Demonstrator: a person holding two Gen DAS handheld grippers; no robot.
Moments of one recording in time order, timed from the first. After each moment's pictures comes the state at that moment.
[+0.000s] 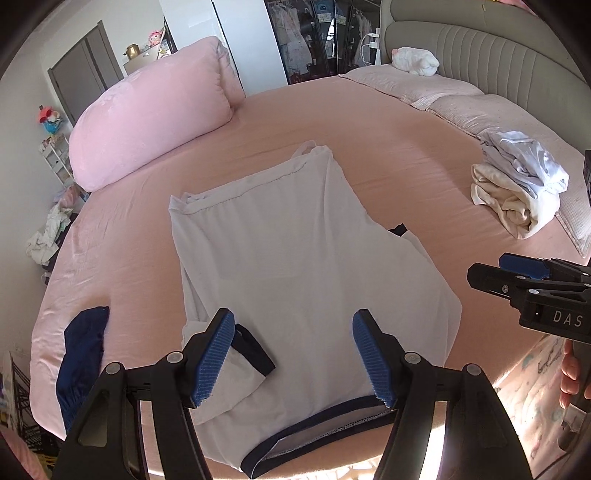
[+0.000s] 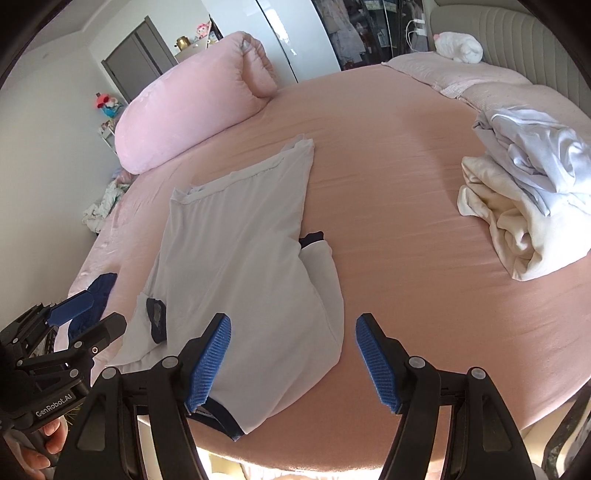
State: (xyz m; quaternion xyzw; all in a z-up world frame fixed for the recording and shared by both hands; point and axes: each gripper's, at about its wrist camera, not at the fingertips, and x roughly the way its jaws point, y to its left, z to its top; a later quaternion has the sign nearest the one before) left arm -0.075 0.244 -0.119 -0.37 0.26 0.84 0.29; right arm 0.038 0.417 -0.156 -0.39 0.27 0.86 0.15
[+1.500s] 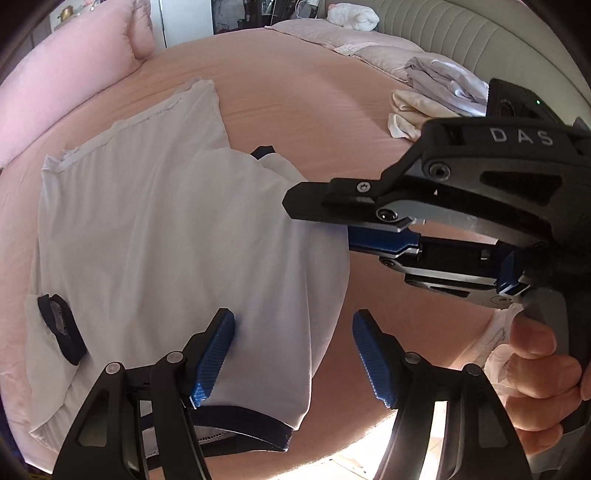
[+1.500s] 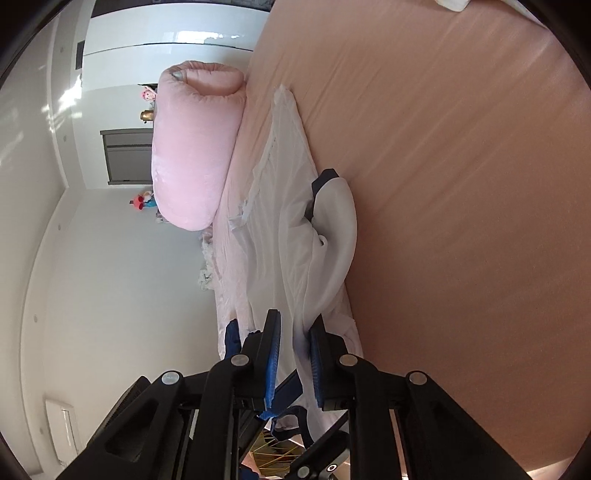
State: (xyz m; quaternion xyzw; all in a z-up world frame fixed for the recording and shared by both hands) left arm -0.024 0.317 -0.208 -0.46 0.25 0.75 0.40; right arm 0.020 0.465 -0.252 -0.30 0.63 0.72 -0.01
